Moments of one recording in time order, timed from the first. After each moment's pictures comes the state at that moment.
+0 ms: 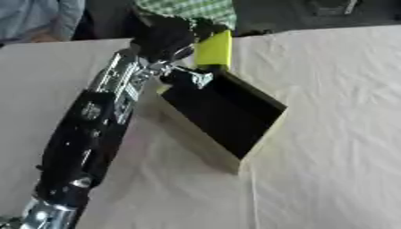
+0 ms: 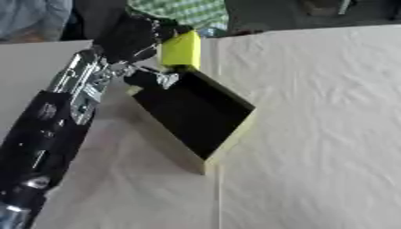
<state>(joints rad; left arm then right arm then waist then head) -0.99 0.19 -0.10 -1.19 -1.25 -0.49 -0.18 -0.56 -0.50 -0.02 -1.98 -0.12 -0.08 -0.49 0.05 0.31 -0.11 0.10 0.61</state>
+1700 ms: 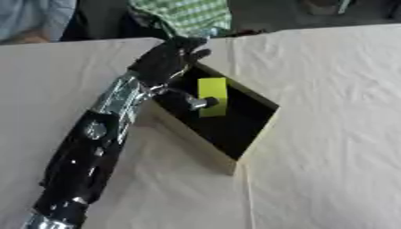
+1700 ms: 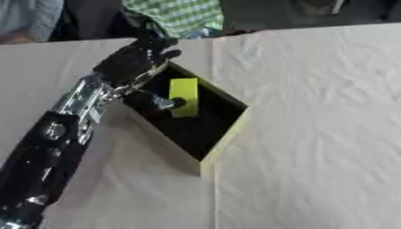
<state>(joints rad) -0.96 0.17 -0.09 -1.16 -1.47 -0.35 -0.03 -0.56 -0.50 -0.02 -1.98 -0.13 -0.09 -0.50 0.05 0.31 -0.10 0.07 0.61</state>
